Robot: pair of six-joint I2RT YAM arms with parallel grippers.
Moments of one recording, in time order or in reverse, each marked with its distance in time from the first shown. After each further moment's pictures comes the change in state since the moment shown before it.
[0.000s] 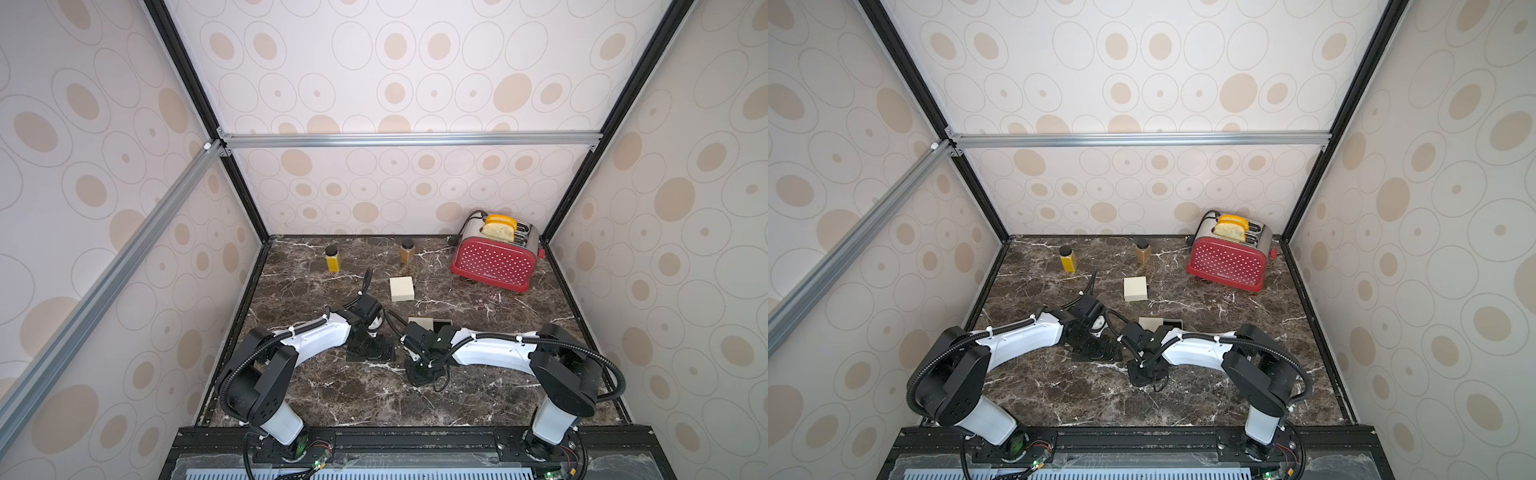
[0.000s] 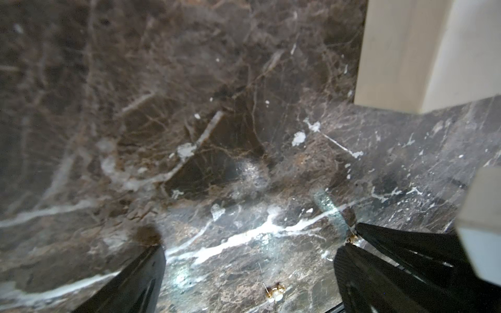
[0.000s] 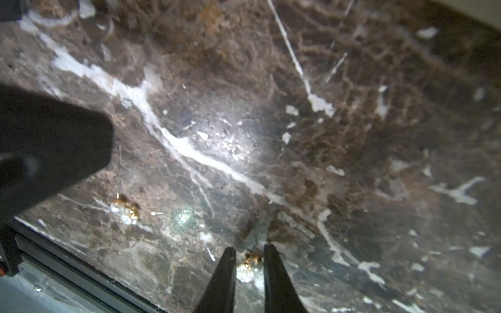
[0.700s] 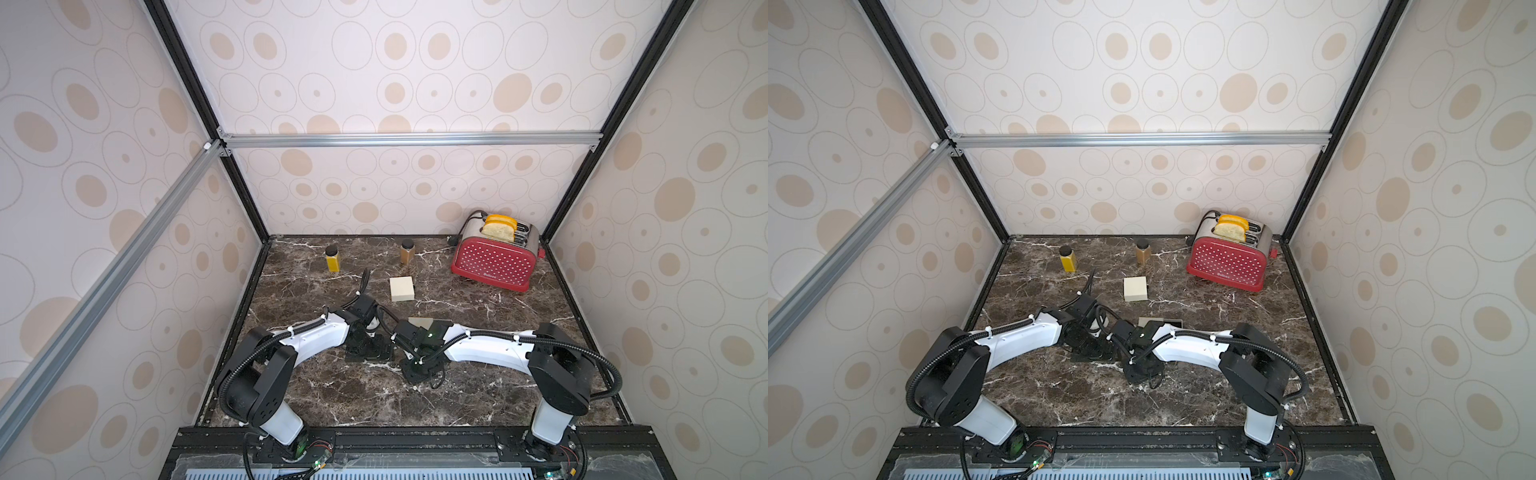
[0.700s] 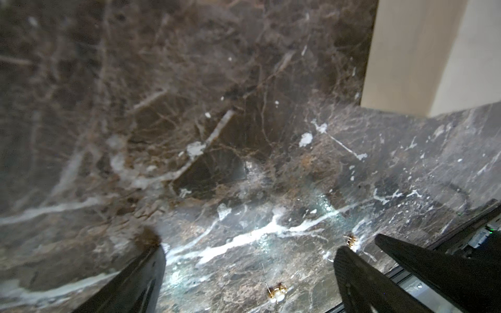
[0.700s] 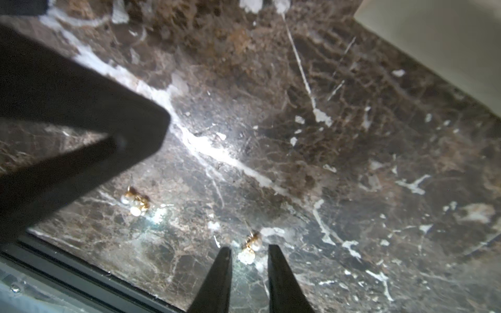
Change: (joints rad) left arm 0.034 -0.010 -0.018 0.009 0.013 -0.013; right arm 0.039 0.042 0.129 -0.159 0.086 -0.045
